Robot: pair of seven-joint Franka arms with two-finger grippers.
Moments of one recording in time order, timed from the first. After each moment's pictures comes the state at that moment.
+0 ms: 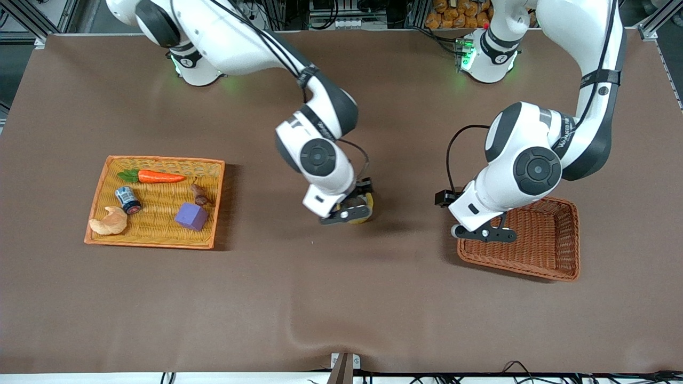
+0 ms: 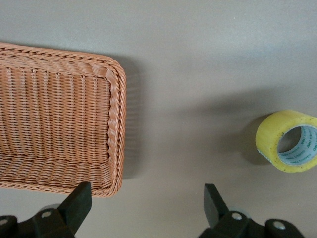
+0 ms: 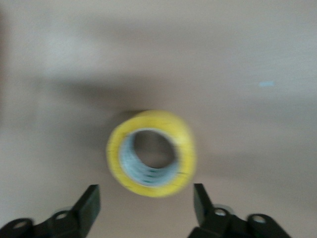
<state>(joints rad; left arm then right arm) -0.34 0.46 -0.03 -1.48 -0.05 1.82 -0.26 0.70 0.82 -0.04 -1.09 0.22 1.91 0.46</state>
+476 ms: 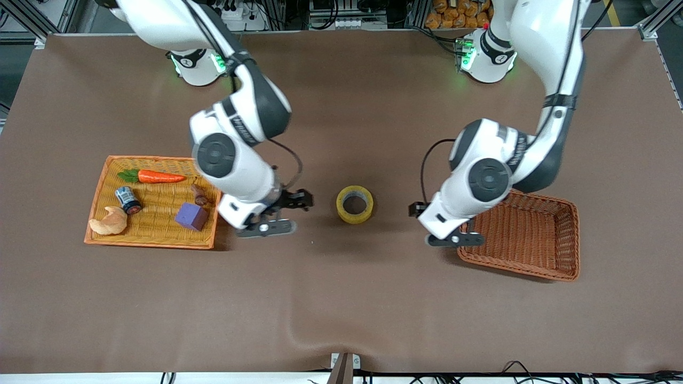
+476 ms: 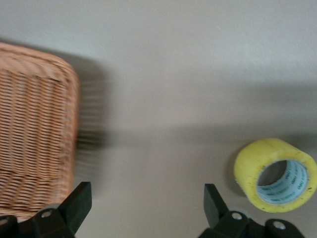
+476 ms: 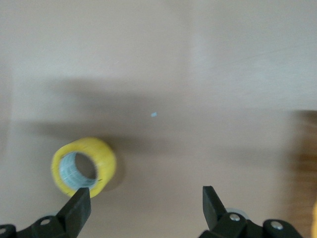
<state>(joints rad) -0.44 0.57 -0.03 -1.48 -0.05 1.96 -0.44 0.54 0.52 -0.08 -1.43 0.21 2.00 0.35</state>
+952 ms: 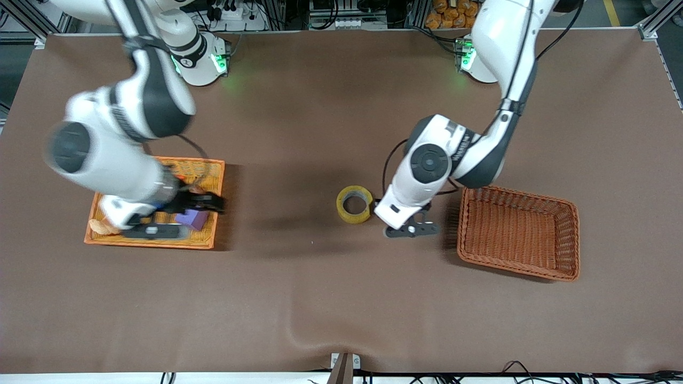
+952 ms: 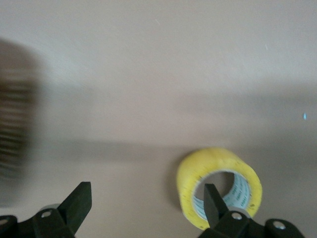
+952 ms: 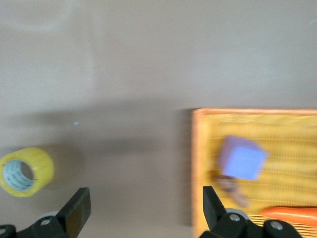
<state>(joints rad) -0.57 0.64 -0.03 -1.48 -0.05 2.12 -0.63 0.31 0.32 -0.12 -1.52 0.16 1.85 0.19</state>
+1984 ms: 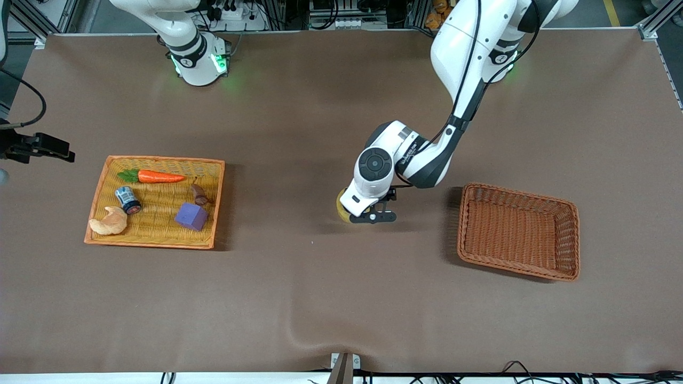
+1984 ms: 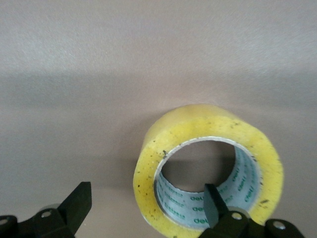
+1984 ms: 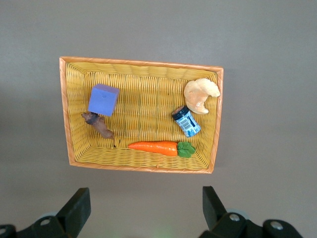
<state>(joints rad) -0.68 0.78 -0.03 -1.48 -0.04 2.17 -0.69 -0.01 0.10 -0.12 -1.53 -0.01 1.51 -0.15</state>
